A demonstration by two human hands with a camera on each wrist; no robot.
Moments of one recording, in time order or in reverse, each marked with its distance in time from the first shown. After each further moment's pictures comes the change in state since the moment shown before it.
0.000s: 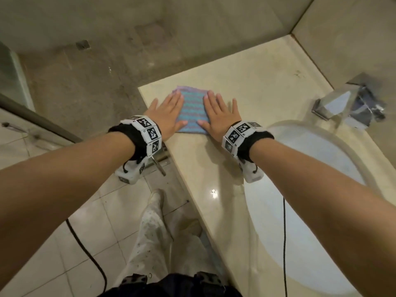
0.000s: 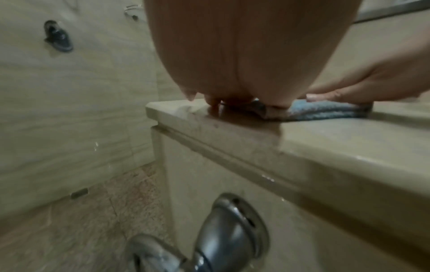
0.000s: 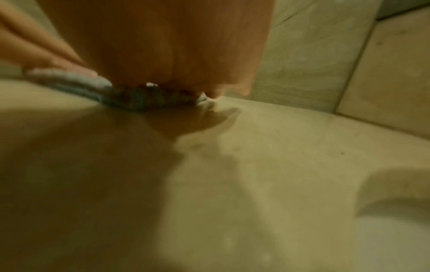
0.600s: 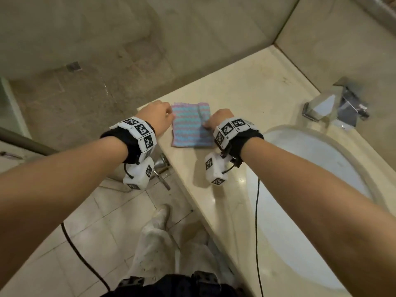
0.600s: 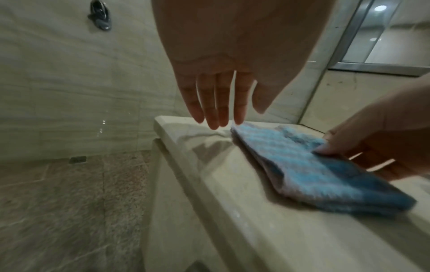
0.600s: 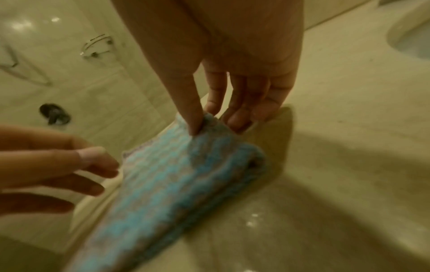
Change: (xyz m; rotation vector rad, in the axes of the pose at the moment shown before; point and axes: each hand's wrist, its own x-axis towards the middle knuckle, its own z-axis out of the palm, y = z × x) left_hand 0.005 -0.020 -0.048 -0.334 0.256 -0.087; right_hand 0.011 -0.004 -0.036 0.949 0.031 0.521
